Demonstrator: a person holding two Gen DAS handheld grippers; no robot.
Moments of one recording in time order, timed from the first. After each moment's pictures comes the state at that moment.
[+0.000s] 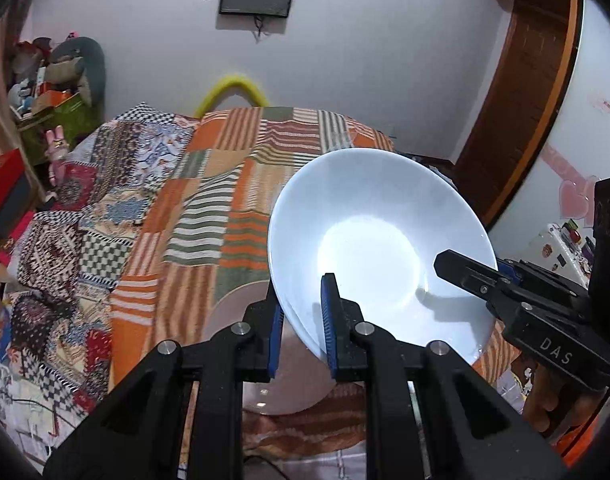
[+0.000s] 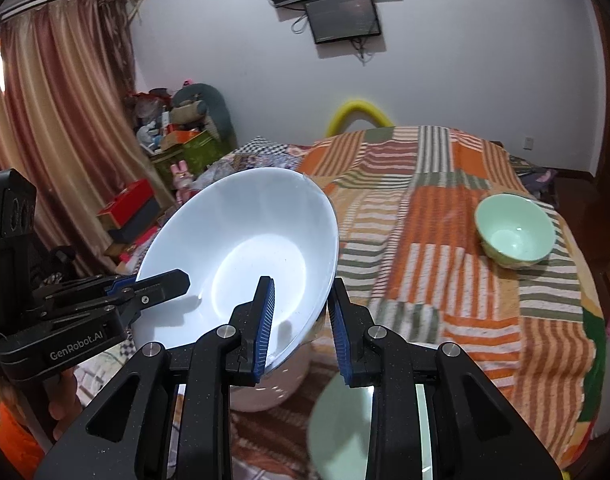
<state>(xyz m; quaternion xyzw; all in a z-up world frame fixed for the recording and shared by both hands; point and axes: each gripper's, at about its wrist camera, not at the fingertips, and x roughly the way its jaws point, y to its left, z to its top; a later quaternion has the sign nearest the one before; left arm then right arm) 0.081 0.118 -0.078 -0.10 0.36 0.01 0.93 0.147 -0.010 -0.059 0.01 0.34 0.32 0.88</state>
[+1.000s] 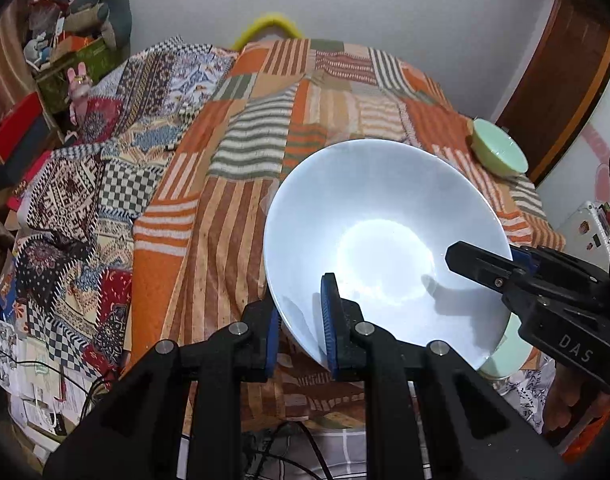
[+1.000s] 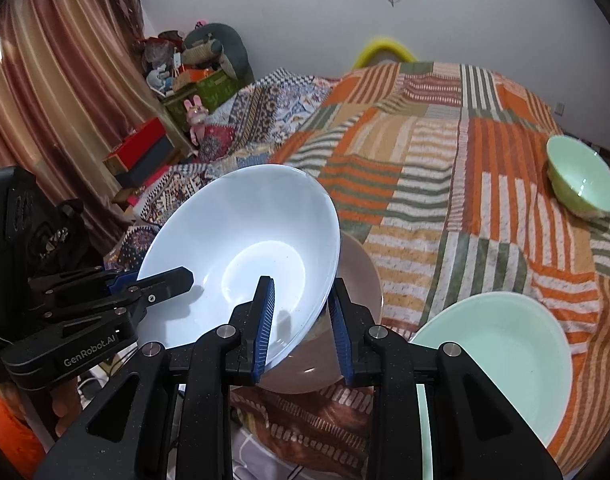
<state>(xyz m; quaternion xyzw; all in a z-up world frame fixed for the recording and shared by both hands) 0.084 0.171 -0.171 -0.11 0.45 0.06 0.88 0.134 0.054 -0.127 -0.02 0.44 0.35 0.83</state>
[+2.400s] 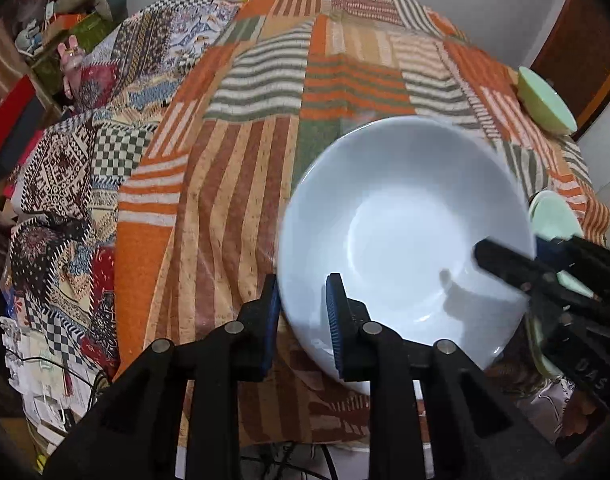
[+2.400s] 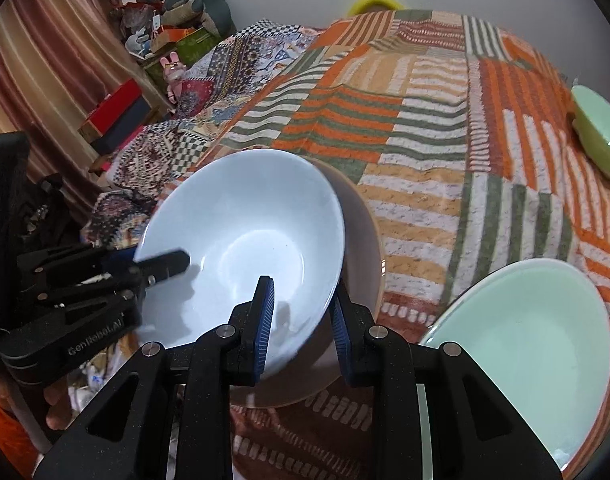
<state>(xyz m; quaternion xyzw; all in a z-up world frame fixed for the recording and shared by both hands) 0.122 0.181 -0.240 -0.09 0.53 0.08 0.84 0.148 0.071 -0.177 -0.06 0.48 0.32 0.81</state>
